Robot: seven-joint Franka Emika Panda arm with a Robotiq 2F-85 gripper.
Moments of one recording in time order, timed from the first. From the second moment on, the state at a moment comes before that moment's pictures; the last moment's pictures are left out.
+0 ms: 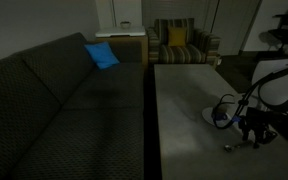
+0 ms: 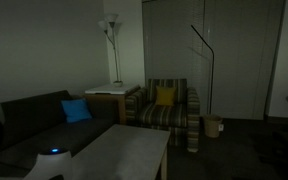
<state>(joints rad) -0.17 1.45 0.13 -1.39 -0.29 2.62 -1.55</state>
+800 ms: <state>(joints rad) -0.15 1.40 0.11 -1.39 -0.29 2.64 -1.50</state>
